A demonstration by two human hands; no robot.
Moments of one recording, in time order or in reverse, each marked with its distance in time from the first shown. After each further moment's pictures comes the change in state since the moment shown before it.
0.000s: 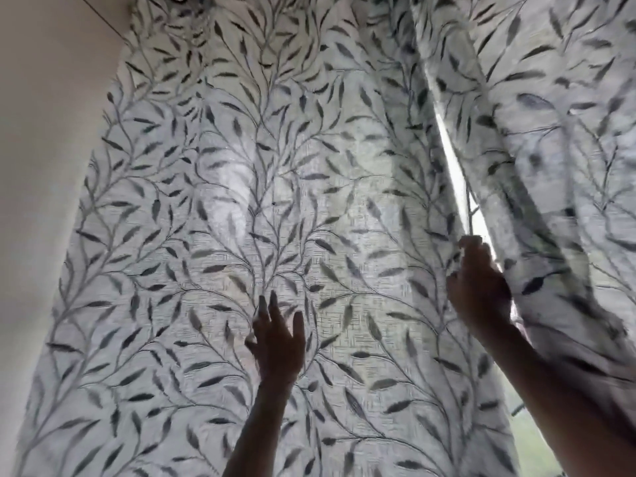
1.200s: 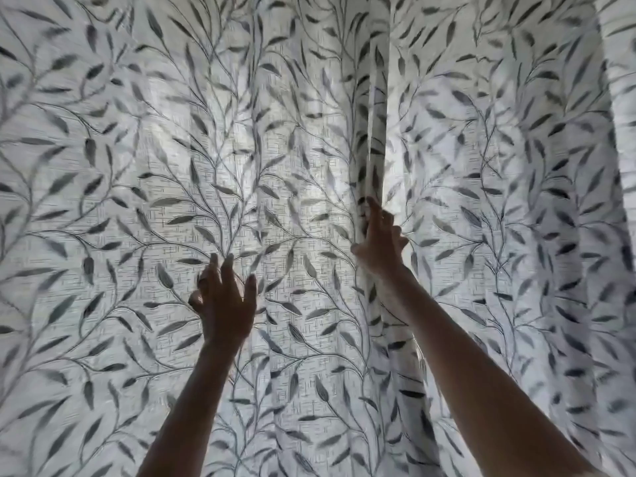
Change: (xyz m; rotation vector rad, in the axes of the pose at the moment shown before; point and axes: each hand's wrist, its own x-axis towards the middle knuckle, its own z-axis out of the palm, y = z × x) left_hand 0.019 -0.093 -0.086 -0.033 -0.141 0.298; right_hand -0.071 -0.134 0.015 0.020 -0.129 0.219
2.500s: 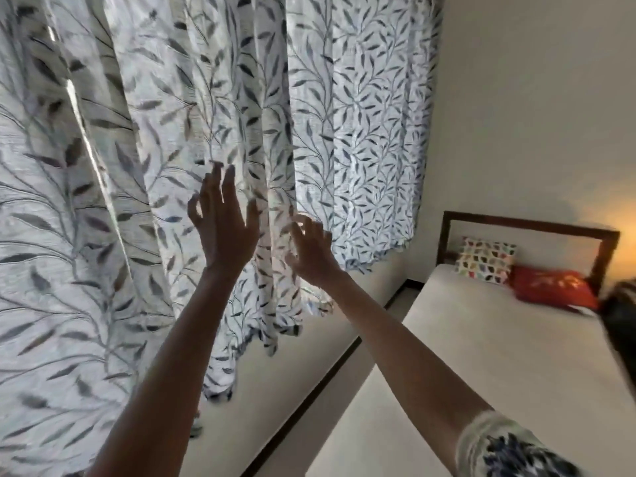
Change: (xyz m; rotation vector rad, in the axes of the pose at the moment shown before) left_hand -0.249 0.314 0.020 -0.616 -0.307 0.338; right_hand -0.271 0.187 -0.267 -0.700 -0.264 0.196
